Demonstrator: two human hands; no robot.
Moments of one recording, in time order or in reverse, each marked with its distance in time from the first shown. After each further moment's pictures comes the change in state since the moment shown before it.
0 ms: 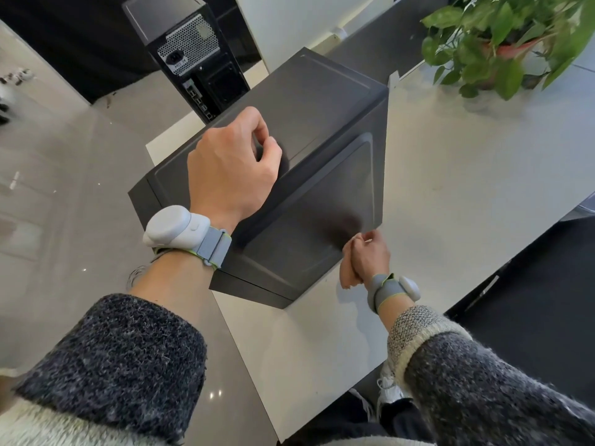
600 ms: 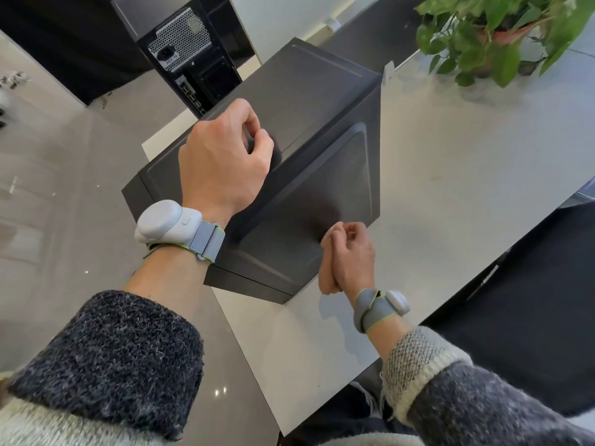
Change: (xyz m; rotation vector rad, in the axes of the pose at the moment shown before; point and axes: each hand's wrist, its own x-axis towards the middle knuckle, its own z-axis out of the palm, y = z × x) left_hand 0.001 -0.004 0.004 0.003 0.005 0.008; right_hand -0.052 -0.010 0.014 0.140 0.022 -0.198
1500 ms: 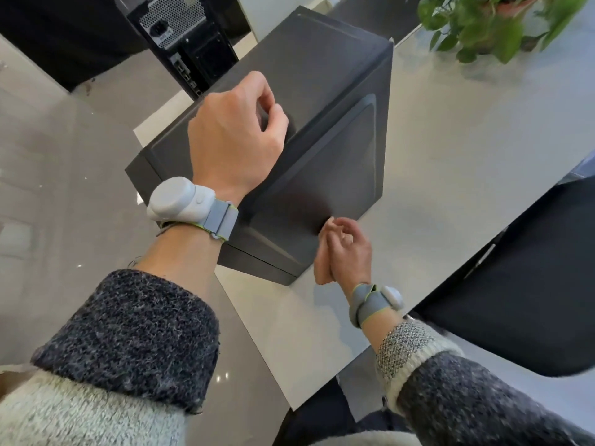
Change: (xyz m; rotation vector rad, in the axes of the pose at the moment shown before) left_hand -0.006 0.003 -0.005 -0.020 0.017 0.046; right_hand -0.043 0.007 0.014 0.087 0.022 0.006
